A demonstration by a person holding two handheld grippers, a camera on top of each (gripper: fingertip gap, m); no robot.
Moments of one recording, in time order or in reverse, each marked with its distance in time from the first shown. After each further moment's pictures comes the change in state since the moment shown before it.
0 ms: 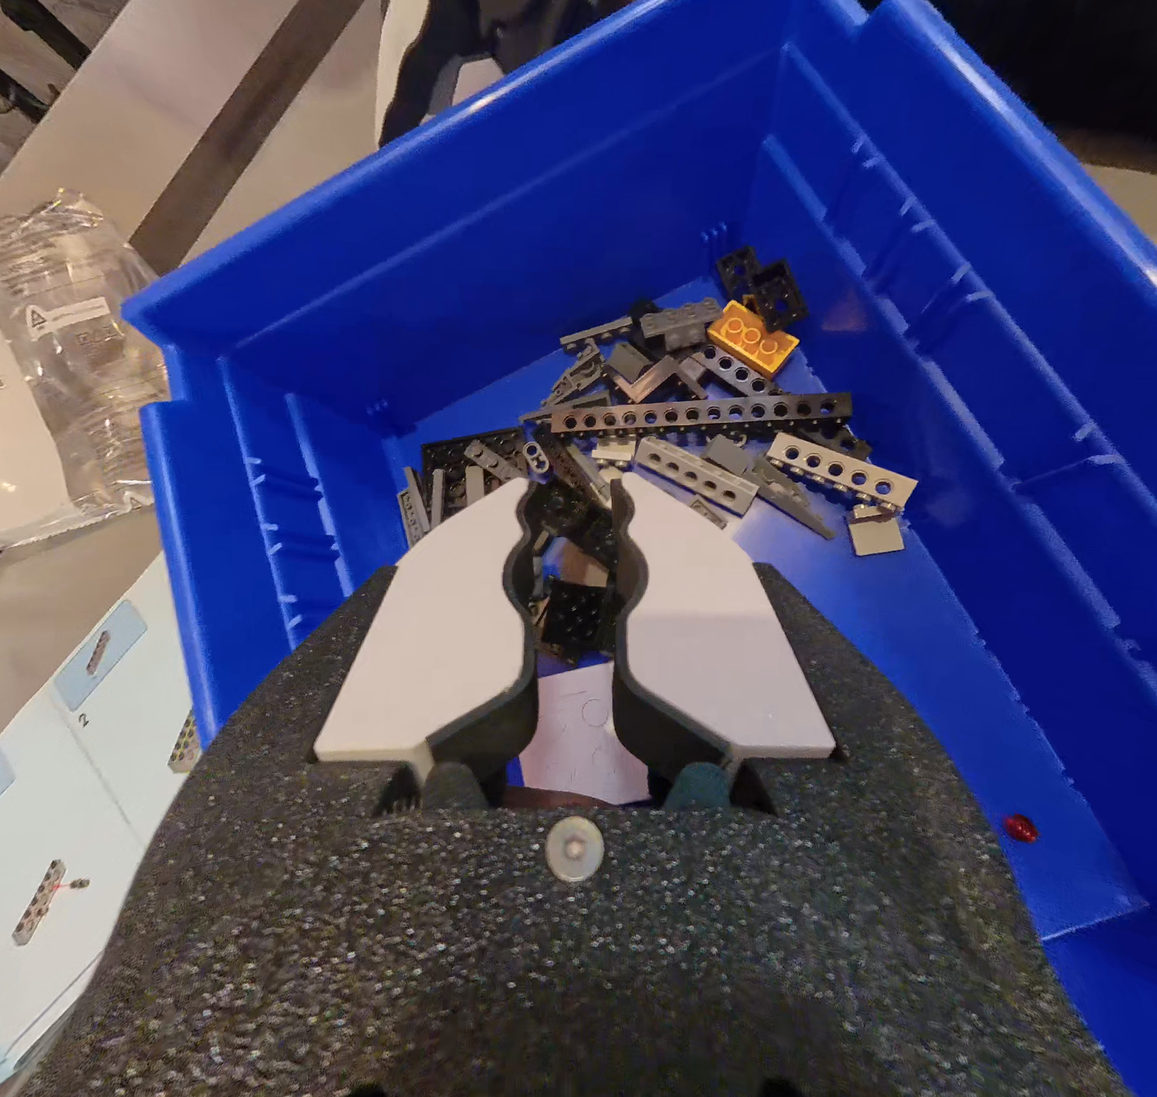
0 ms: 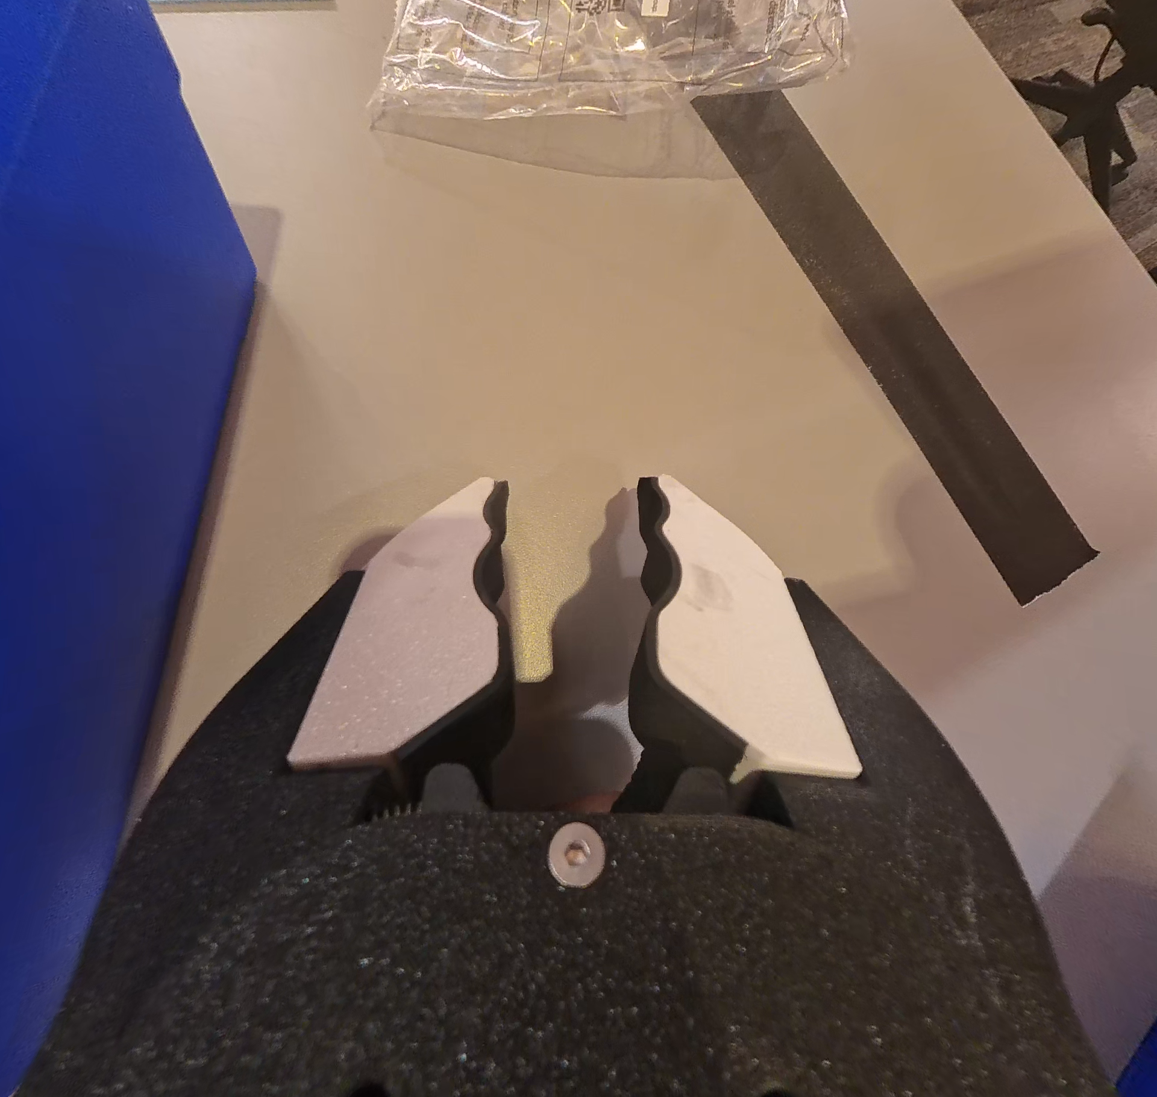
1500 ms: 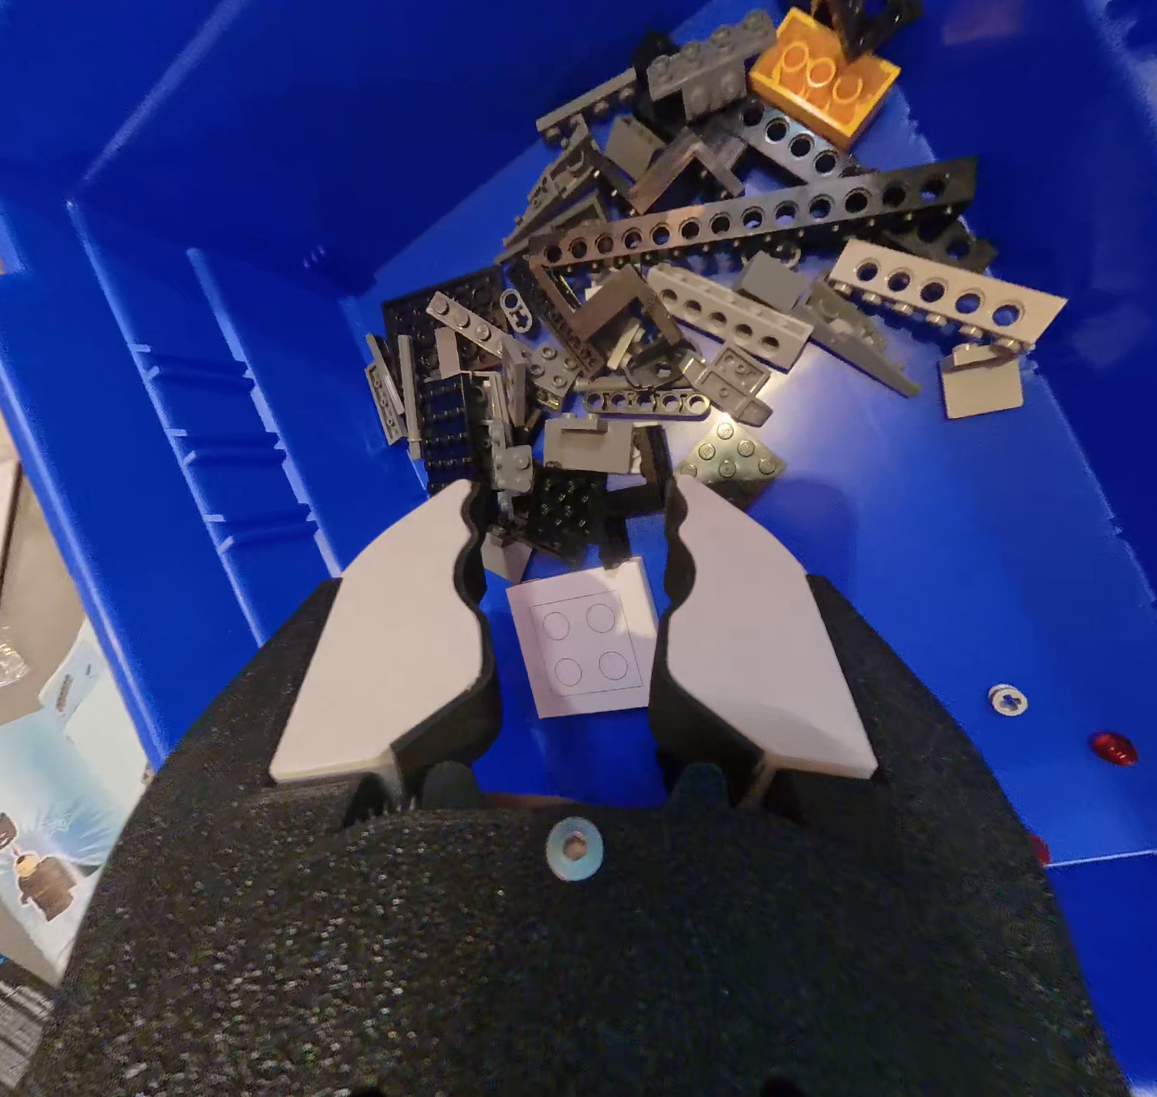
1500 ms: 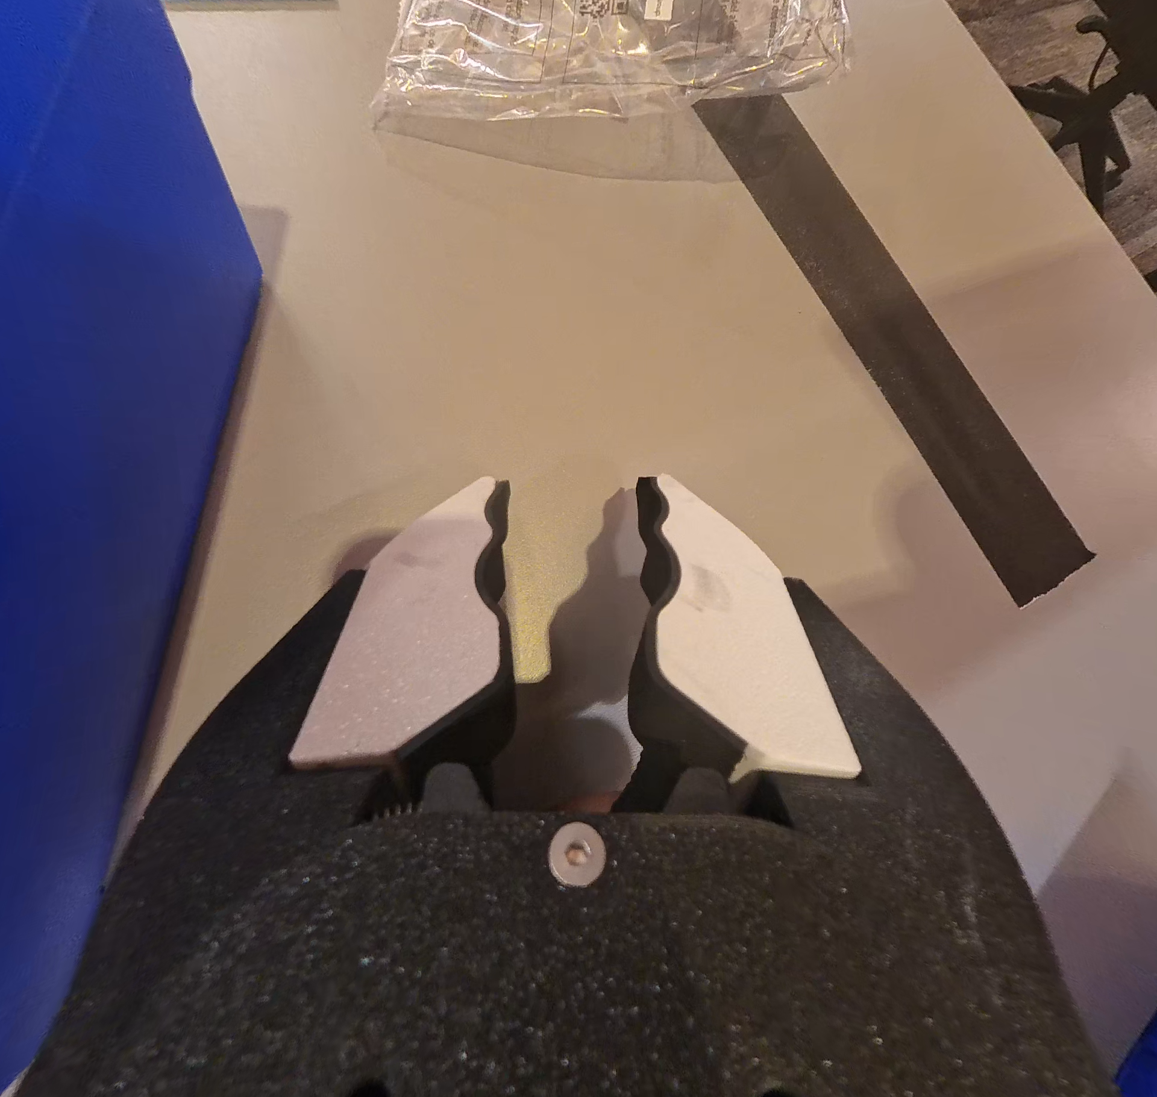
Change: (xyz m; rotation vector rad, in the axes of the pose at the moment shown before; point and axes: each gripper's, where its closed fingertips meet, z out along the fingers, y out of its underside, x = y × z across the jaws) left arm 0.000 0.050 0.007 -0.297 -0.067 0.120; right arm 0.000 0.000 0.000 0.002 0.002 -0.006
